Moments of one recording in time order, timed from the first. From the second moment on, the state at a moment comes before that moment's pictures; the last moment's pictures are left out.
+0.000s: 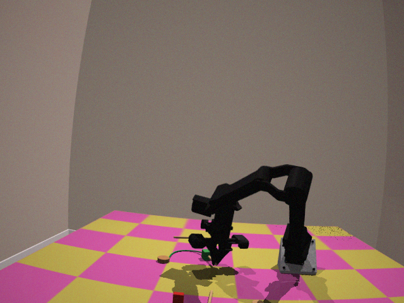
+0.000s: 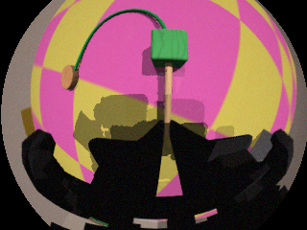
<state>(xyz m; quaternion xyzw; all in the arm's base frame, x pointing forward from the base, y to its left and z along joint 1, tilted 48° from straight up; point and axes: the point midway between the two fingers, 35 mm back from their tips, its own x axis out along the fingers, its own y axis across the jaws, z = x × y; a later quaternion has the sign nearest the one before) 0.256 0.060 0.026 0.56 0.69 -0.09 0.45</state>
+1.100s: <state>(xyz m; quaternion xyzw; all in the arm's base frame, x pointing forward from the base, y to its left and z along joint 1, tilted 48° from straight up) 0.241 0.076 0.045 0.57 0.69 -0.09 0.44</state>
